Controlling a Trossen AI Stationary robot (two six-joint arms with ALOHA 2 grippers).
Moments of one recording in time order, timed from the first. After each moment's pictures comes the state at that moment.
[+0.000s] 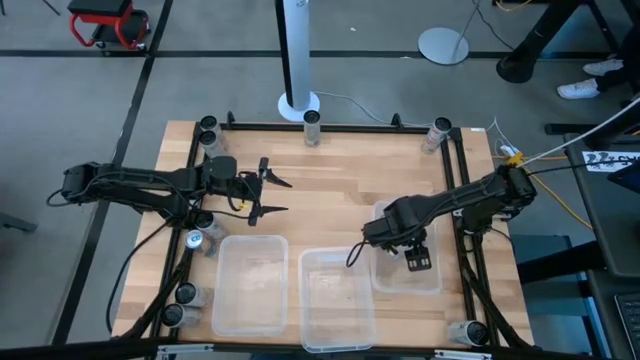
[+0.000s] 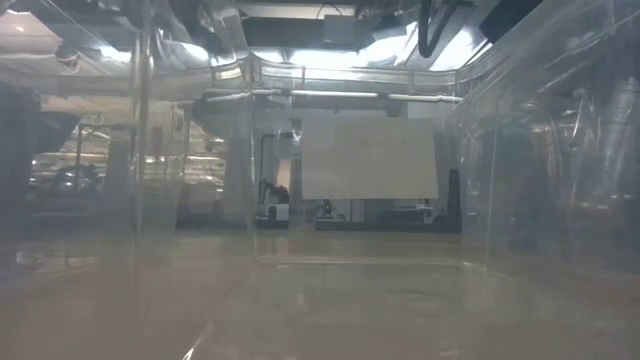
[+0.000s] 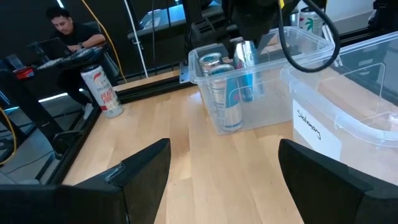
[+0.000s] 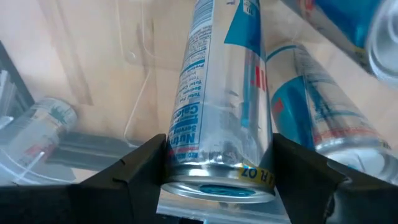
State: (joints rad) left arm 0.14 0.96 0.50 0.22 0.17 0.29; right arm 0.29 1.67 1.41 -1.57 -0.20 0.13
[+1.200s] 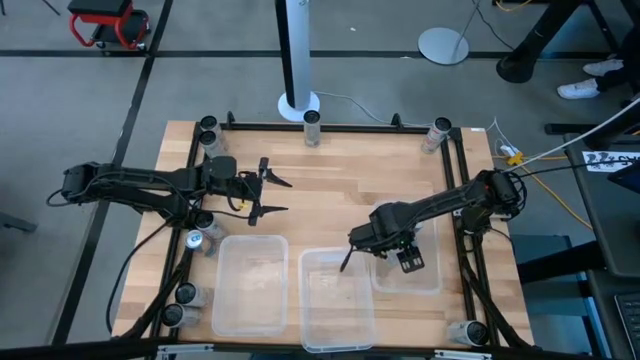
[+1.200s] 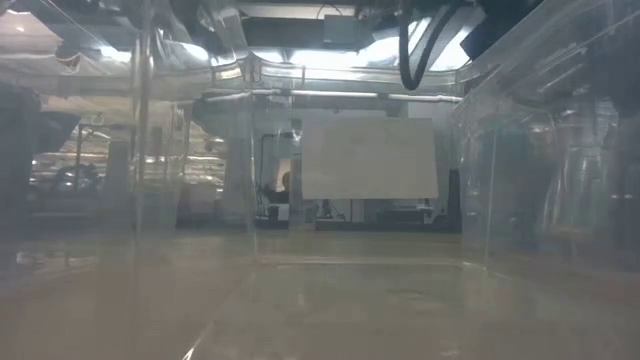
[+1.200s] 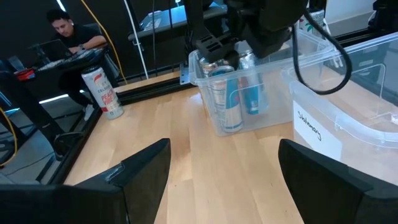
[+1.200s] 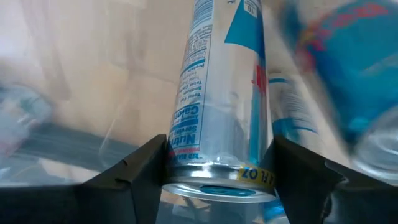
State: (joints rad) left arm 0.14 0.96 0.50 0.23 0.17 0.30; right arm 0.28 1.80 1.48 -1.57 -0.16 -0.04
